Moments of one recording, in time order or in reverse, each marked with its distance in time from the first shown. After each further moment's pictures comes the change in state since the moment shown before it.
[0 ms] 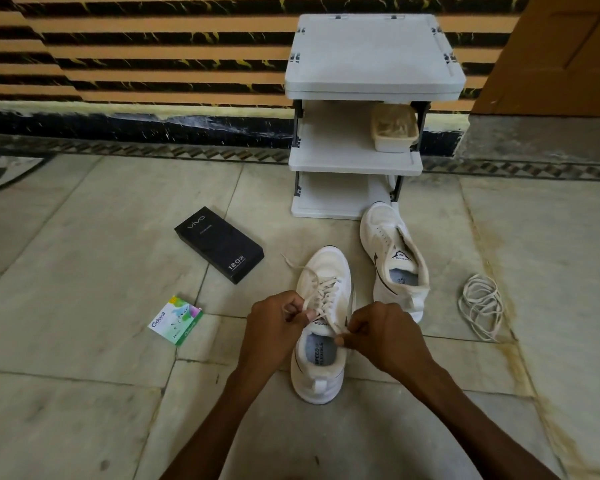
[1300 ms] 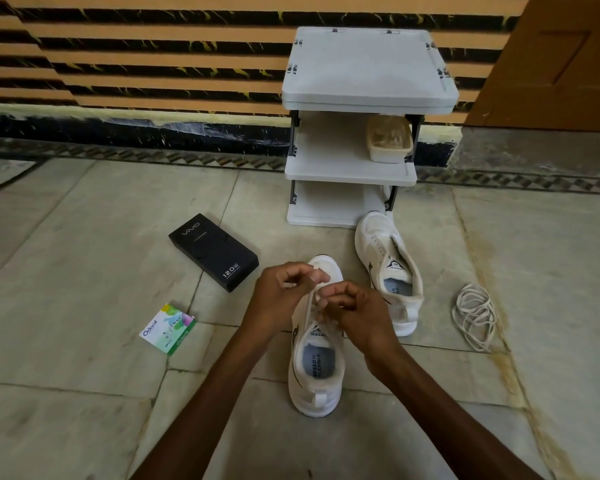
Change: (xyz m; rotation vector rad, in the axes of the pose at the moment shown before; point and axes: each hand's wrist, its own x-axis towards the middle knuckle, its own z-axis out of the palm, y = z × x) left_hand 0.038 0.032 -0.015 -0.495 -0.092 0.079; right_hand 0.012 -0.036 -0.009 1.074 0.093 0.130
